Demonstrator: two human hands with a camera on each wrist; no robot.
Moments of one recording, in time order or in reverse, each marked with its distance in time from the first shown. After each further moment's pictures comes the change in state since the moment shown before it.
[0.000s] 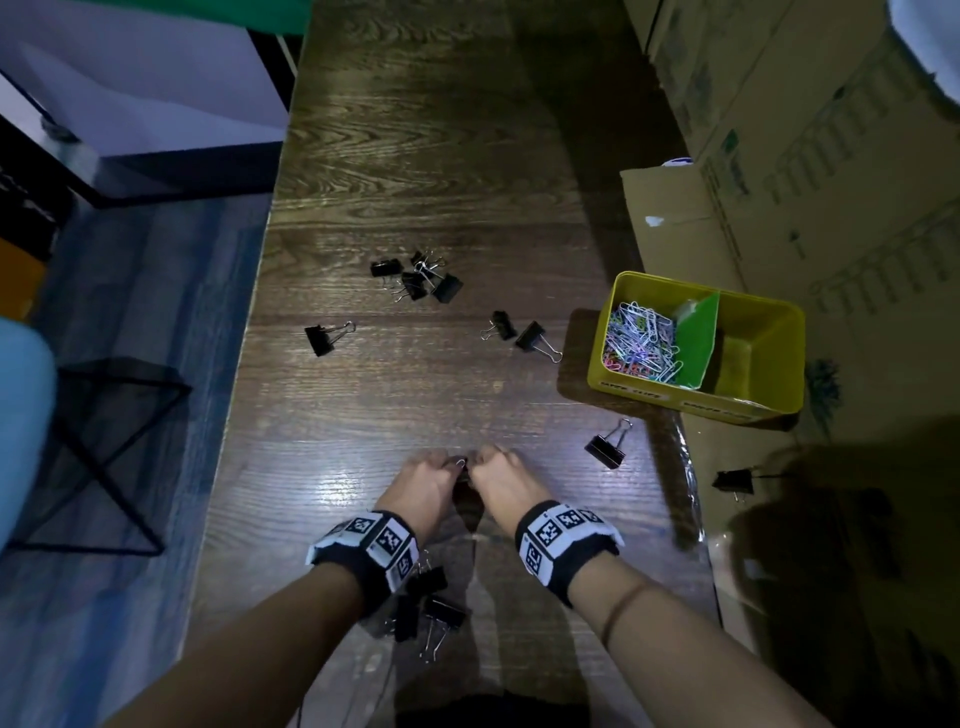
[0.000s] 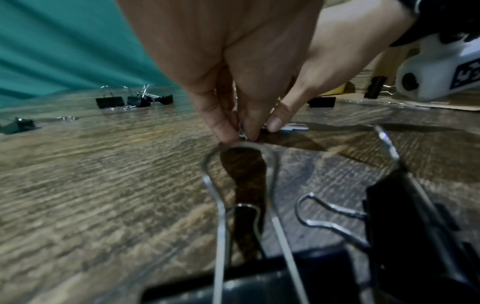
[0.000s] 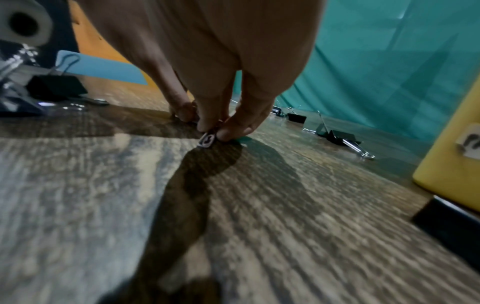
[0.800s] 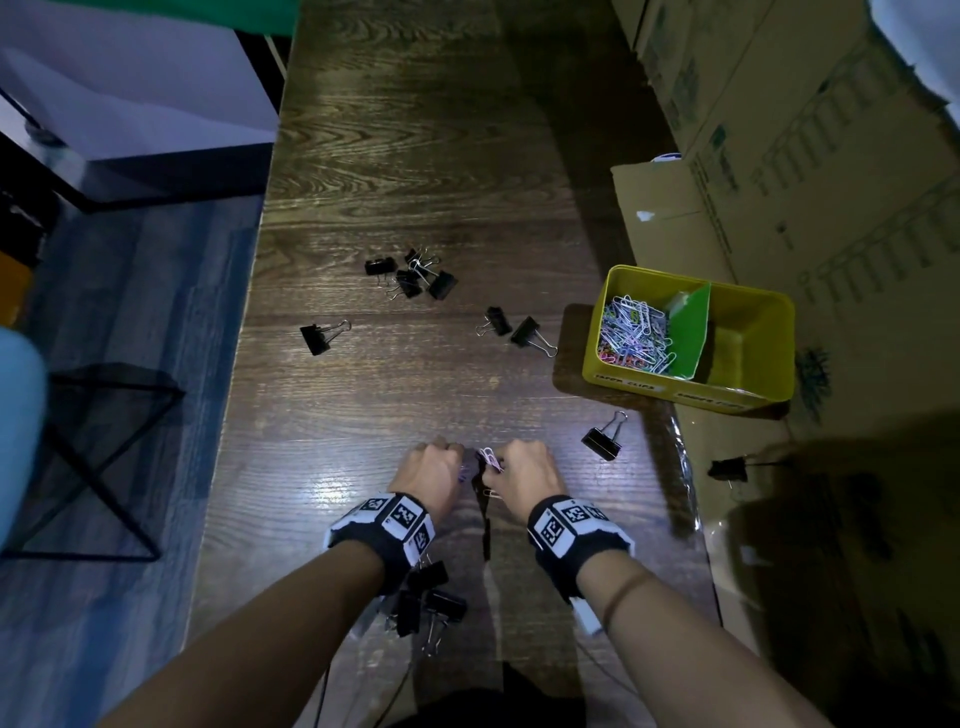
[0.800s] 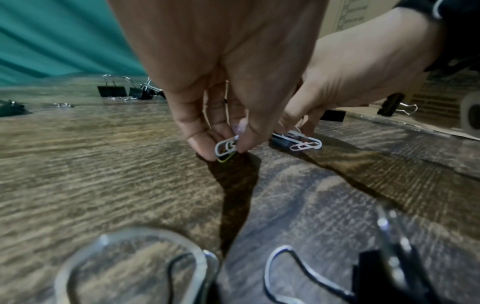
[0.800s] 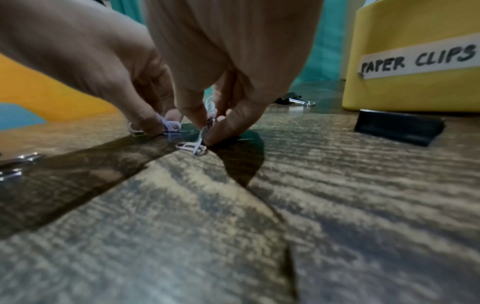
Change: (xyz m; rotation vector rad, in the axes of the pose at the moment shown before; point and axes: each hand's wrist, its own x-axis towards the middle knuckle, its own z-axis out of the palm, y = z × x) left_hand 0.021 0.008 0.004 0.101 -0.037 -0.206; right_hand 0.001 0.015 0.007 0.511 0.105 0.442
